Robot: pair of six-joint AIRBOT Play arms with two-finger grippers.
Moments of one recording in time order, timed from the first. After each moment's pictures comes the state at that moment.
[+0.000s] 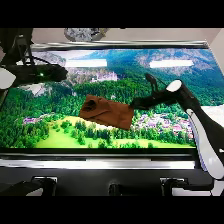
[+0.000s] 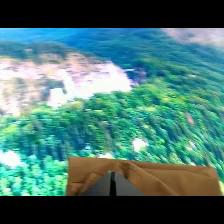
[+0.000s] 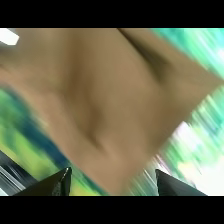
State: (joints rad) left arm -0.20 -1.21 1.48 1.31 -0.92 -1.54; right arm 0.06 -1.54 1.26 -0.90 1.22 1.19
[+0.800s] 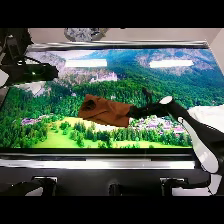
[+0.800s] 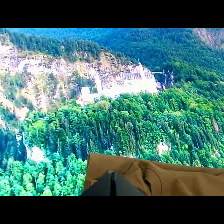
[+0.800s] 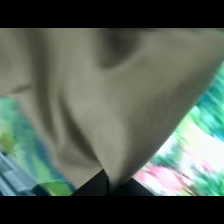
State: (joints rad) left arm -0.15 -1.21 1.48 1.33 -0.94 -1.54; right arm 0.10 -1.60 1.12 -0.58 1.03 1.04
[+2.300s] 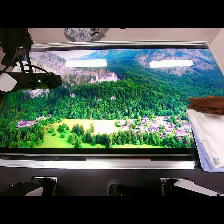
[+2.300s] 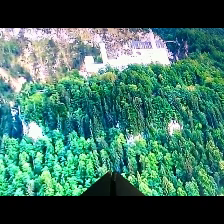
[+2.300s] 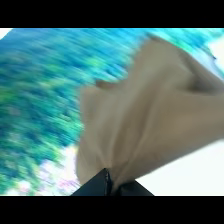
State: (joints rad) left arm -0.14 -1.21 1.39 1.34 -0.95 -1.54; right arm -1.14 -1.40 1.90 -0.95 1.77 1.26
